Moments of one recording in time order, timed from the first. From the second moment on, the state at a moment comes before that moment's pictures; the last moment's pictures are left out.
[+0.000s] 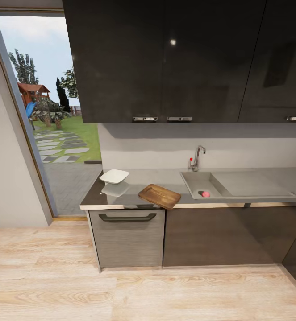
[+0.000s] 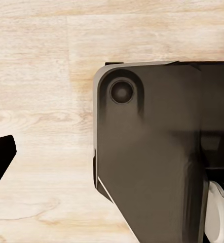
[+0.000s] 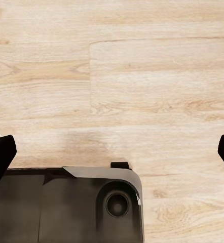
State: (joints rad) left arm 0.03 0.03 0.00 0.00 0.01 -0.31 0.00; right arm -0.02 0.01 0.00 -0.09 -0.01 -0.52 -0.03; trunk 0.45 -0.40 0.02
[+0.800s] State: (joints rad) left arm 0.03 0.02 0.00 0.00 0.01 -0.30 0.00; right arm -0.02 0.01 0.00 -0.09 -0.01 -0.52 -0.03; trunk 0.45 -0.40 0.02
